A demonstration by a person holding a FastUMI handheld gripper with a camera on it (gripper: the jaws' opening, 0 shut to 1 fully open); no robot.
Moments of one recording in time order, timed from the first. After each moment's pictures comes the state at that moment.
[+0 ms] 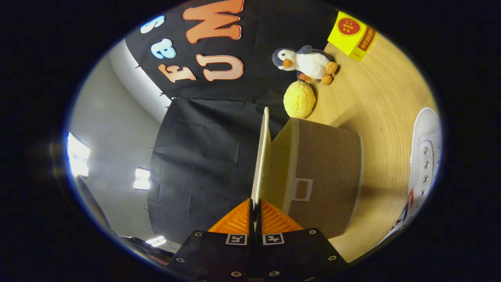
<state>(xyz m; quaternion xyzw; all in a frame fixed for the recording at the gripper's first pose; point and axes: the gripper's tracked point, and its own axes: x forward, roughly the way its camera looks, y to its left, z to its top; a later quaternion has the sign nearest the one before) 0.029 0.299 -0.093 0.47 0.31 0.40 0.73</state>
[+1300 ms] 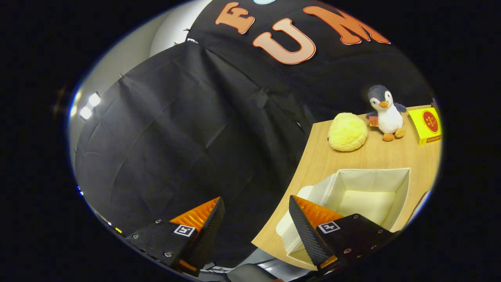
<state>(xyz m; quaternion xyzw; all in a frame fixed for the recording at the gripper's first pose) 0.077 0.522 -0.006 0.18 0.27 0.30 0.90</state>
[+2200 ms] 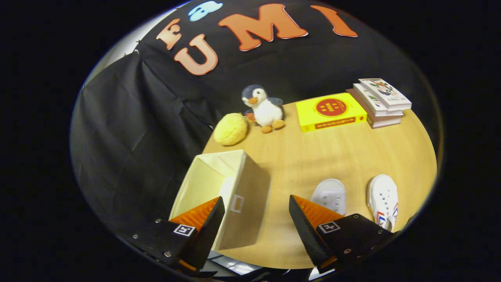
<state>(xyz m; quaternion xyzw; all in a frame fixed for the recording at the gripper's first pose) 0.046 0.194 -0.122 0.15 0.33 0.05 0.93</state>
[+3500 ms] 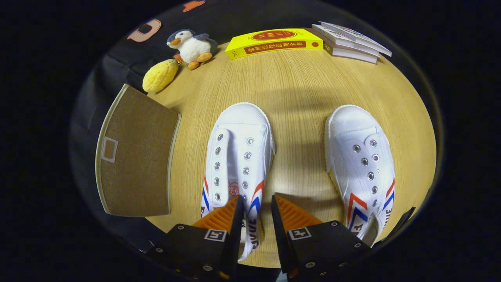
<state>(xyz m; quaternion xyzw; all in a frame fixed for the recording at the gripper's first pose) 0.013 0.111 -0.292 0.14 0.51 0.01 0.85</state>
